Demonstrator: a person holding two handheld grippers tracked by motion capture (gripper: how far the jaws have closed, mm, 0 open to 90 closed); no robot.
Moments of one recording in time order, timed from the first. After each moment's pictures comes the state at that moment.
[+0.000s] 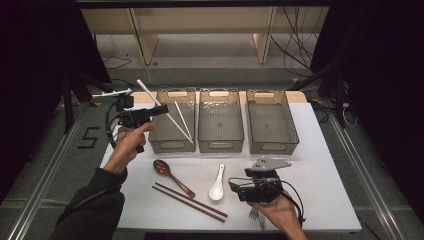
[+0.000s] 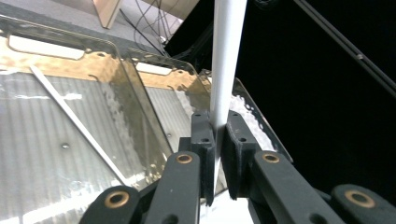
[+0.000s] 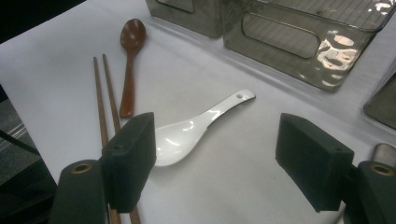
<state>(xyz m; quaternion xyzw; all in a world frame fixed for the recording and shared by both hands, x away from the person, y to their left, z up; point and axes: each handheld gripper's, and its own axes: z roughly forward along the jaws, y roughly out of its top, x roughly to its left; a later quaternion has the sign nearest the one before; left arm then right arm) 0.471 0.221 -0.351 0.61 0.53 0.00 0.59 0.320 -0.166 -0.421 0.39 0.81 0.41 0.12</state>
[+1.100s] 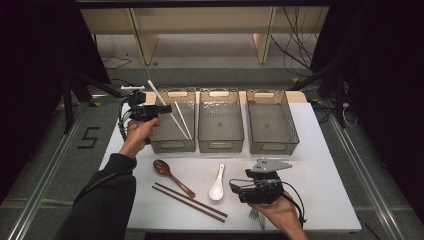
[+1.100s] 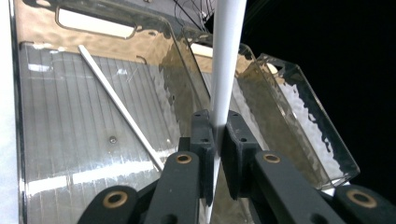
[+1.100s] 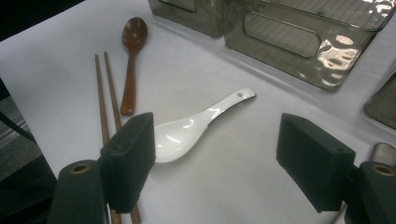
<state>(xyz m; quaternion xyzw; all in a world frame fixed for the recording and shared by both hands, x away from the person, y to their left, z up) 0.523 0.209 -0.383 0.63 0.59 0.02 0.50 0.318 -0.168 -0.422 0.38 0.82 0.42 0.12</state>
